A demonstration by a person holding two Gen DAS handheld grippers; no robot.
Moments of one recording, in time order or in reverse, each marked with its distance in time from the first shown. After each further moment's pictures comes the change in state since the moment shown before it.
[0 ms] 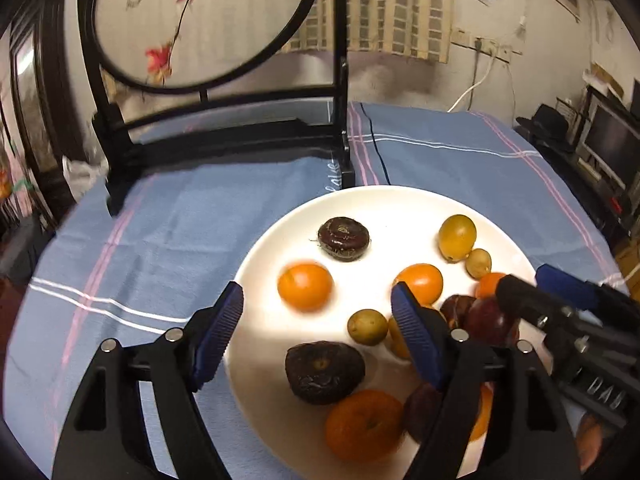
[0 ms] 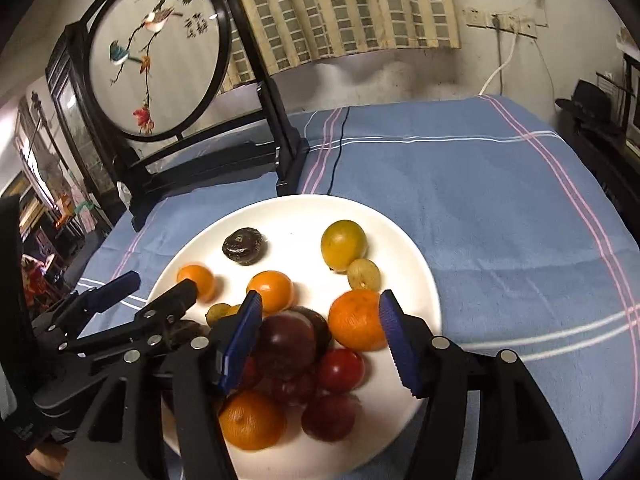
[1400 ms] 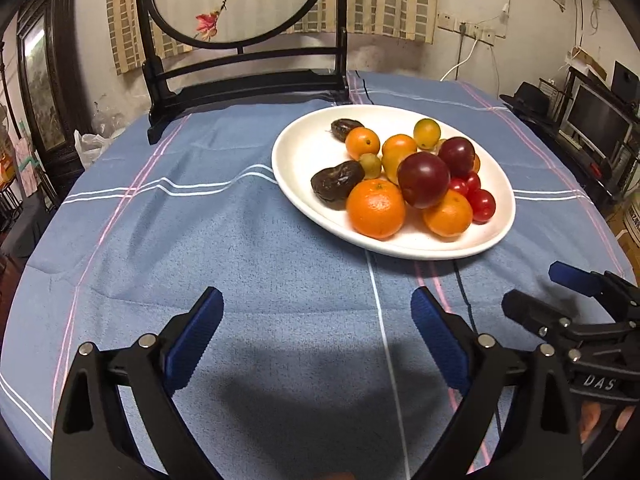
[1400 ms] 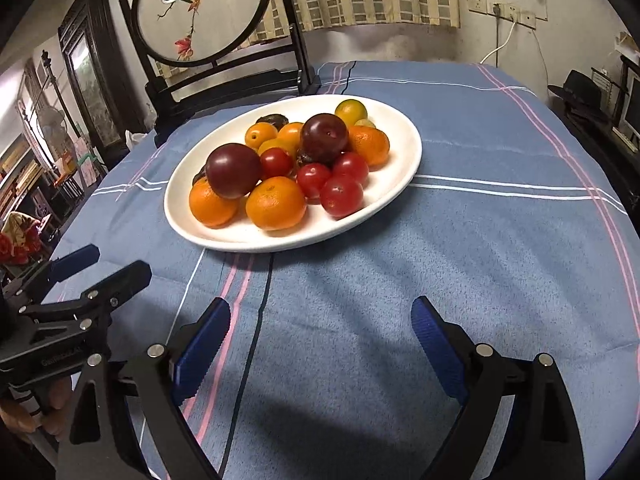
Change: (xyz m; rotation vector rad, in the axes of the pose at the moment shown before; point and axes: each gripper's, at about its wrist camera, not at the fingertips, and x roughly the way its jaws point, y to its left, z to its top) left arm -0.089 0.025 -0.117 -0.006 0.047 -0.026; right arm -0.062 0.016 -0.117 -0.081 0.097 -0.032
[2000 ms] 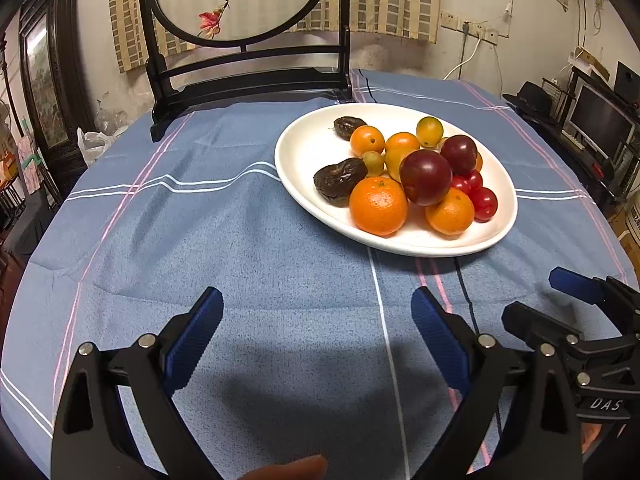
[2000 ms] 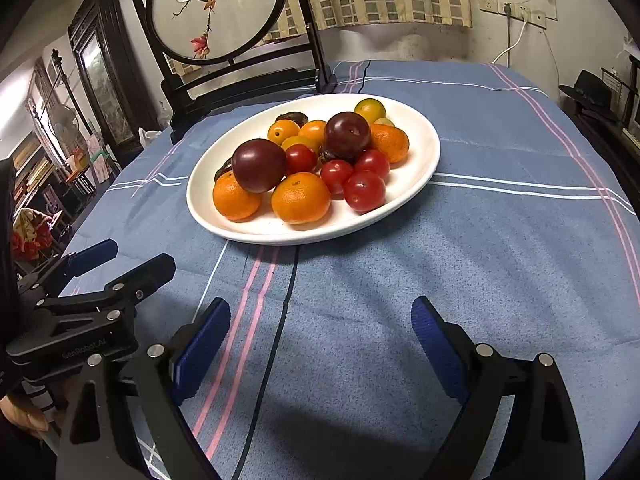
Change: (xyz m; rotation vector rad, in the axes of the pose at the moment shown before) left arm 0.001 -0.001 0.000 -0.004 0.010 0.006; right arm -0.004 0.008 -0.002 -0.007 0.005 0.047
